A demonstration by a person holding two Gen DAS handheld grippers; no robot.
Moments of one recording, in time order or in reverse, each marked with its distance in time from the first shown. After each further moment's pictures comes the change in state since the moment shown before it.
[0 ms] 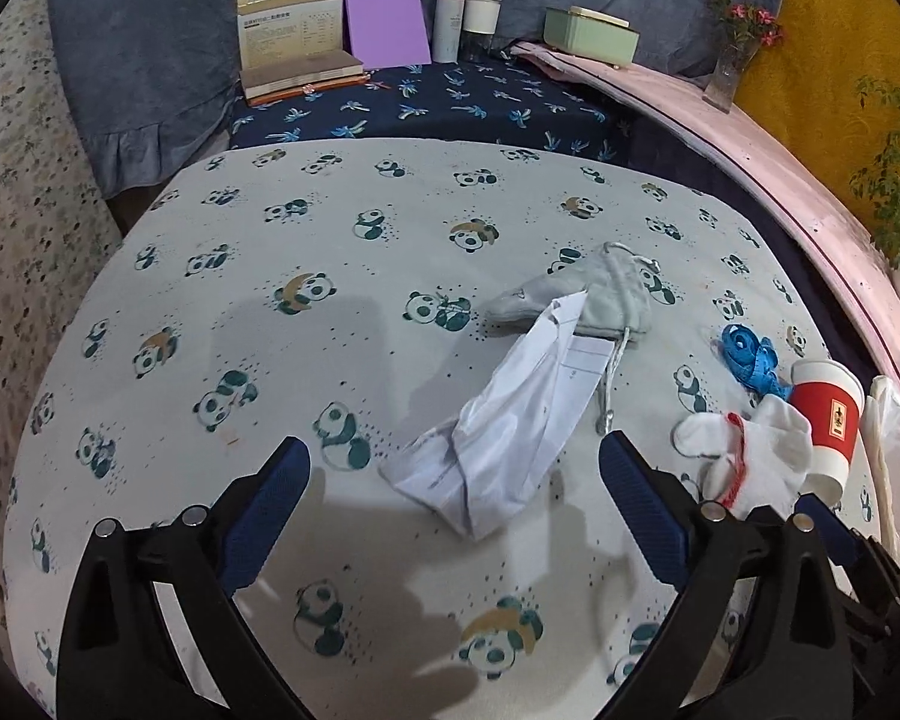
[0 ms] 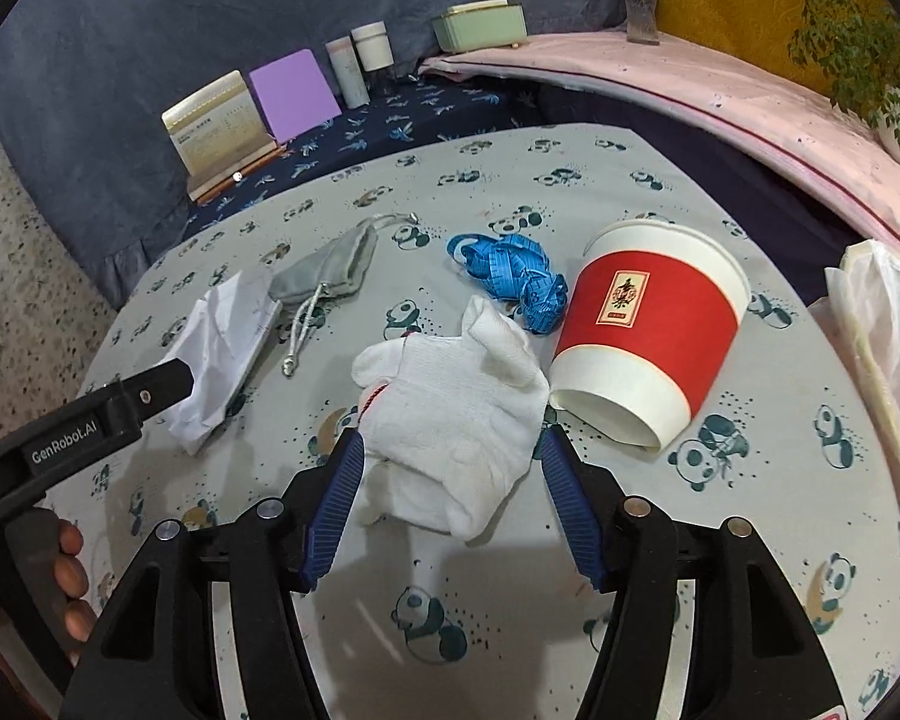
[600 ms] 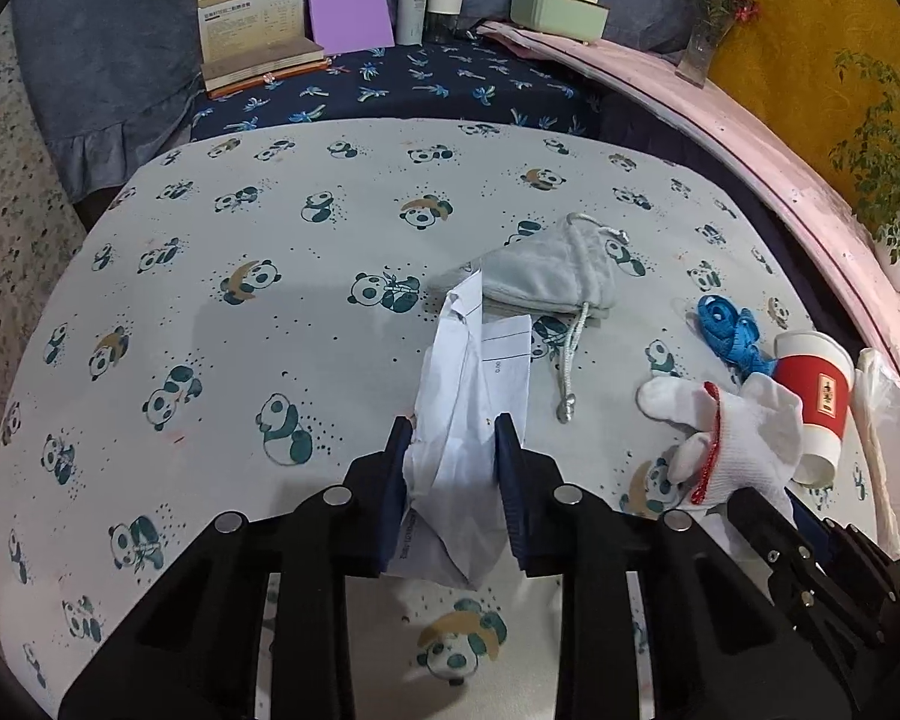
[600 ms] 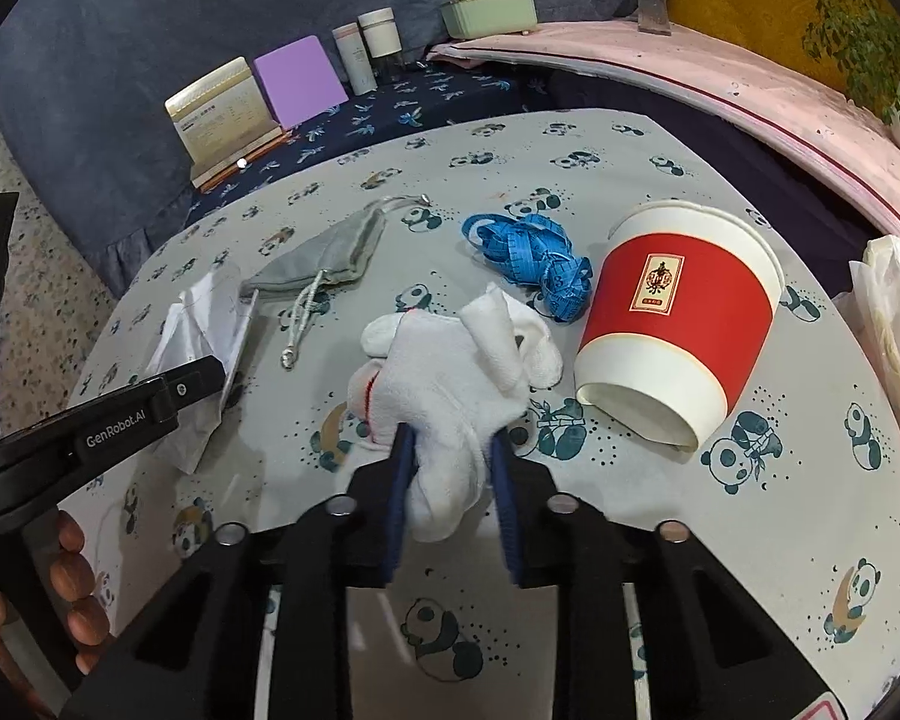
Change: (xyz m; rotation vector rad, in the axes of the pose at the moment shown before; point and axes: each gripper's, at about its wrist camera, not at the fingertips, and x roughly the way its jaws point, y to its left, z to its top) left arm 0.004 -0.015 -0.005 0.040 0.035 -0.051; right arm -0.003 0.008 -0.003 -0.019 -0.002 0.027
